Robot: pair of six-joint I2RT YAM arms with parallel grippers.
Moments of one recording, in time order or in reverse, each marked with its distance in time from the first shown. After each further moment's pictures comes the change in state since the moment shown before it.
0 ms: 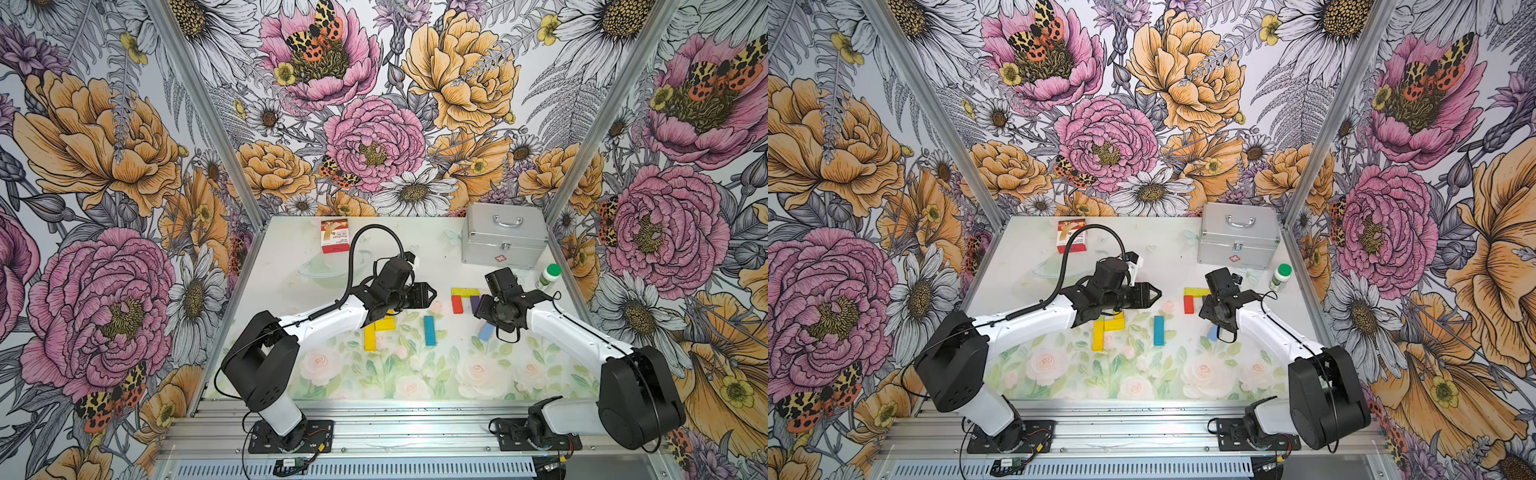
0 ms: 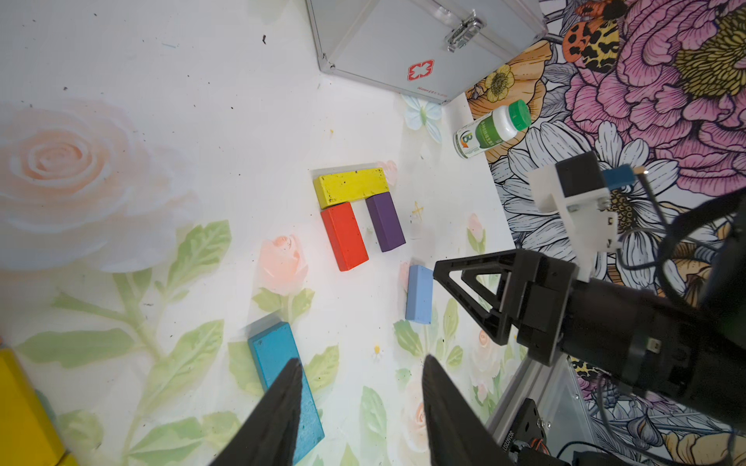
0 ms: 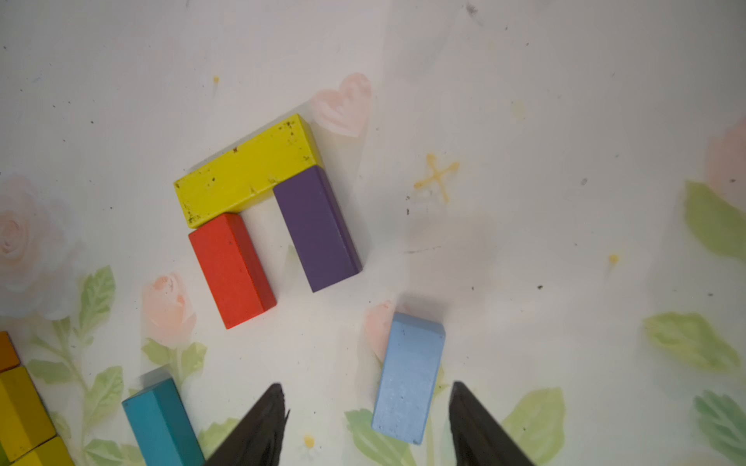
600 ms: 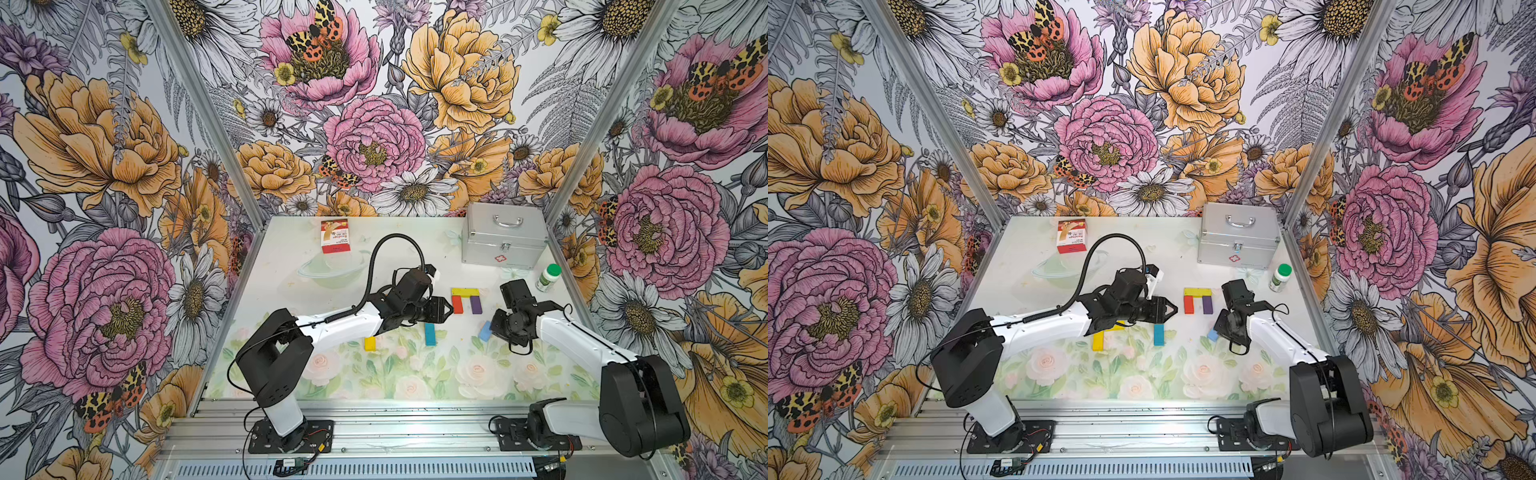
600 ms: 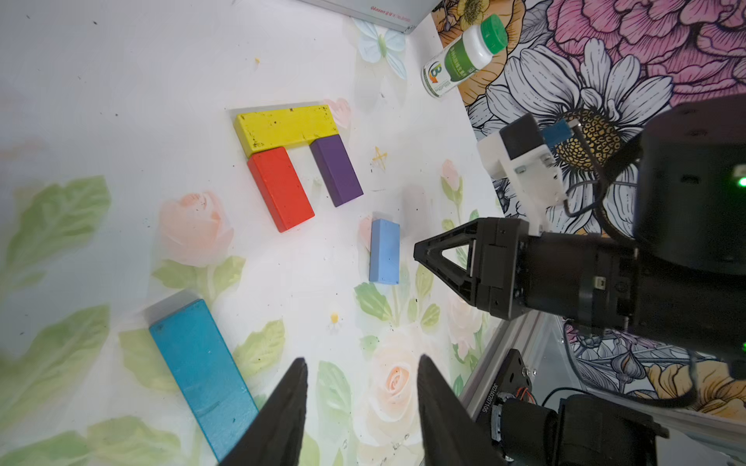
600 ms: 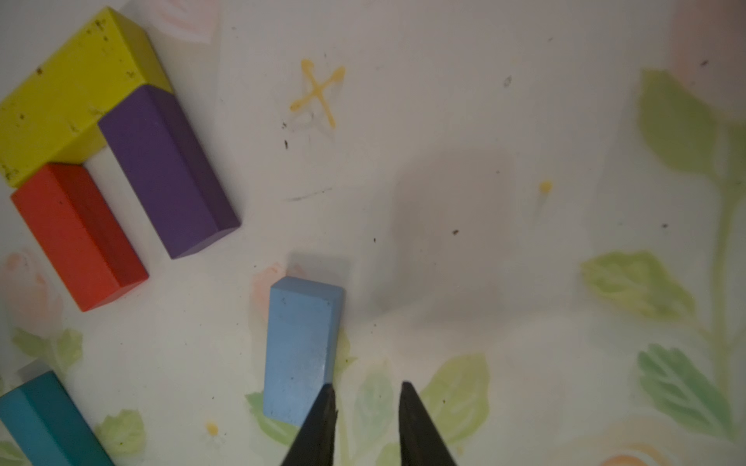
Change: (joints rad) left arm -0.124 0.068 0.029 0.015 0.021 -0.004; right arm -0.103 -0.019 -0.134 -0.029 -0.082 -0.063
